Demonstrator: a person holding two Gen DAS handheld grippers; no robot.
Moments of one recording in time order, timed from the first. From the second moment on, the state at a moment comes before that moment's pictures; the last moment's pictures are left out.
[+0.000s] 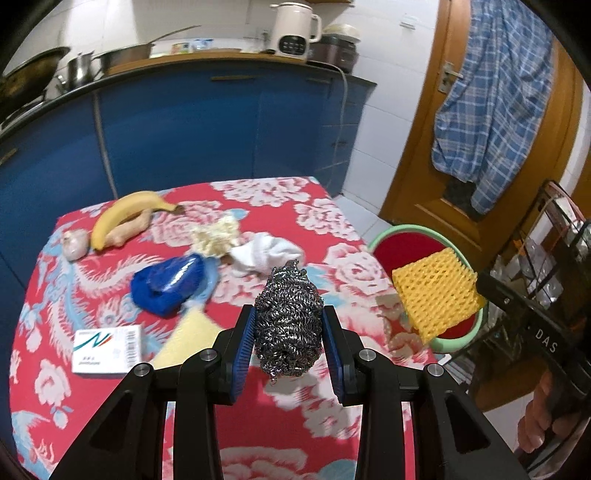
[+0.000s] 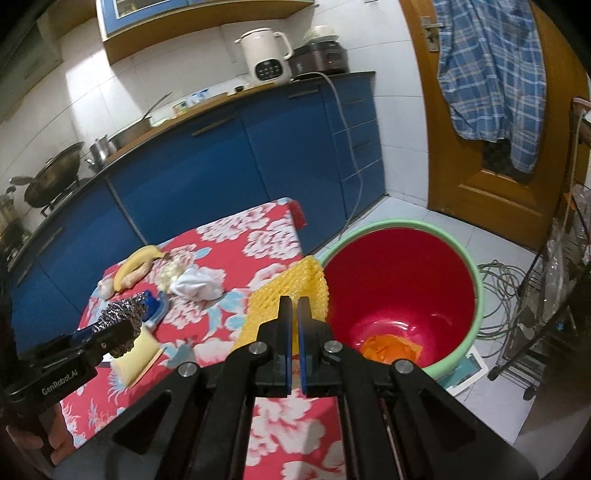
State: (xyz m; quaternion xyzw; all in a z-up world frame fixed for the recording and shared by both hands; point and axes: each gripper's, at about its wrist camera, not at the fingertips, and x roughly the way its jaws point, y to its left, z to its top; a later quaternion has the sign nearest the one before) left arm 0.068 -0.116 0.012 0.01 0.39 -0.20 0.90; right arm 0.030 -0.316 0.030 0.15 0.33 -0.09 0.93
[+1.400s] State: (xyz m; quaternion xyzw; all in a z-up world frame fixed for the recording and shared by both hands) left arm 0.104 -0.281 -0.029 0.10 0.43 -0.31 0.85; right arm 0.040 -0.456 -0.038 0.23 0.37 -0.21 0.88
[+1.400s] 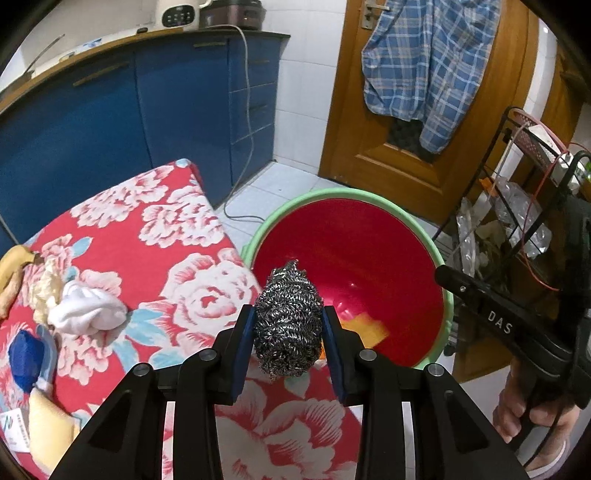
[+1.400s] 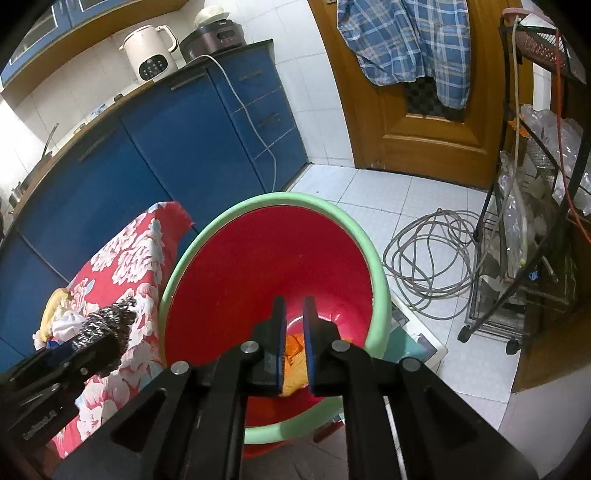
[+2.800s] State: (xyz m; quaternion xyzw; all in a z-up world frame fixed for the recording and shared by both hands) left arm 0.111 -0.109 0.005 -0.01 0.41 -0.15 0.90; right arm 0.102 -0.311 0.016 0.14 0.37 -0.02 0.92
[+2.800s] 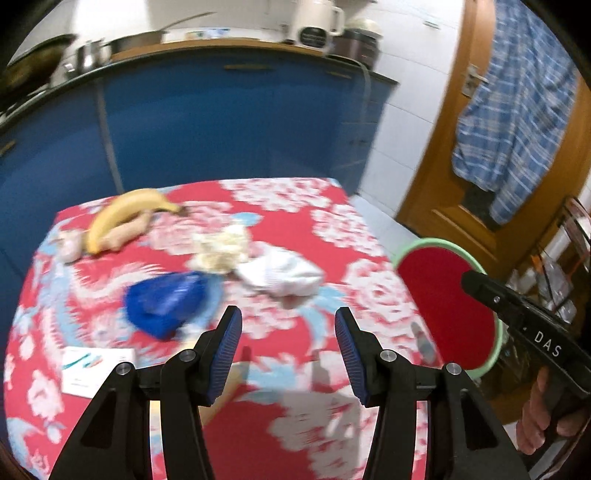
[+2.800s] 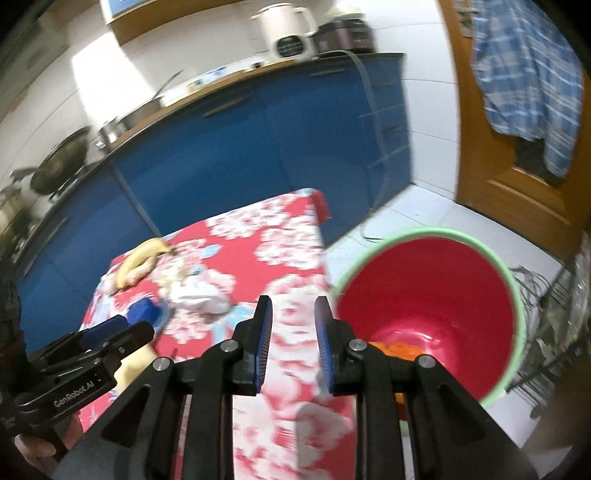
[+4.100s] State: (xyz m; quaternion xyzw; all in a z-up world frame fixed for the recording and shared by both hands) left arm 0.103 0.072 -0.024 -0.13 0.43 -0.01 0.89; right arm 0.234 -0.102 -0.054 -0.01 0.46 0.15 0.88
